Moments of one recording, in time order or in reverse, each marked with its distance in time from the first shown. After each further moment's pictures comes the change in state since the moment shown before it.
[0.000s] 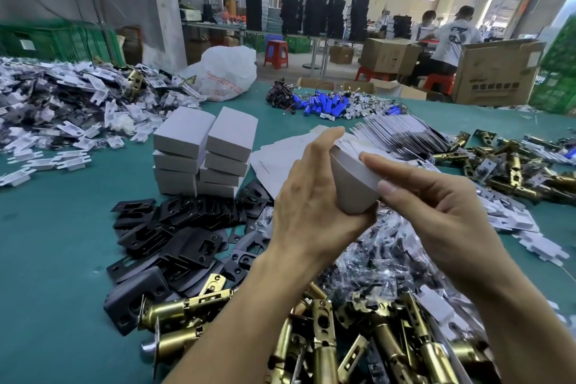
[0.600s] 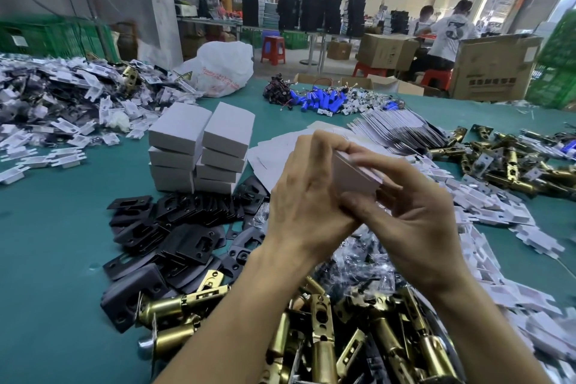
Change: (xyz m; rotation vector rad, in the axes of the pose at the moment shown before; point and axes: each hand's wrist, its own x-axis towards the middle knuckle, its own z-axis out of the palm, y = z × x) left_hand 0.002 0.000 -0.003 -0.035 0.006 0.032; right_hand -0.001 0.029 0.020 -0.061 0.042 -0.284
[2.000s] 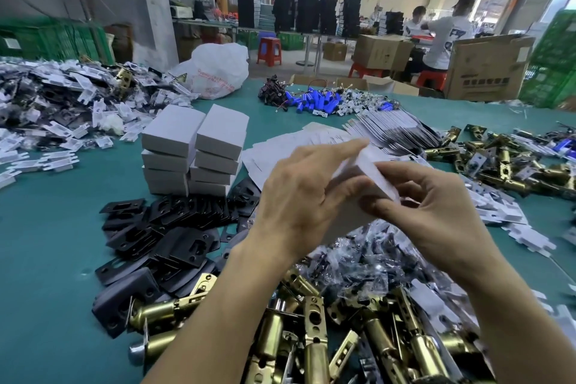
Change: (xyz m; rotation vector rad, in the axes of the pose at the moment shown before) left_hand 0.007 -0.008 -0.009 0.015 -0.125 0.145; right_hand 0.006 -0.006 -0.042 -0.232 -0.063 0.283
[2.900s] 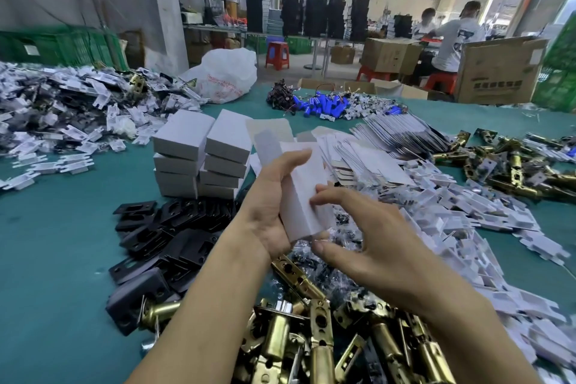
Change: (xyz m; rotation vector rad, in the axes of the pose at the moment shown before) left_hand 0.008 -0.016 -0.014 -1.398 -0.069 -1.154; right_hand -0.010 -0.011 0.043 -0.405 -0.275 -0.147
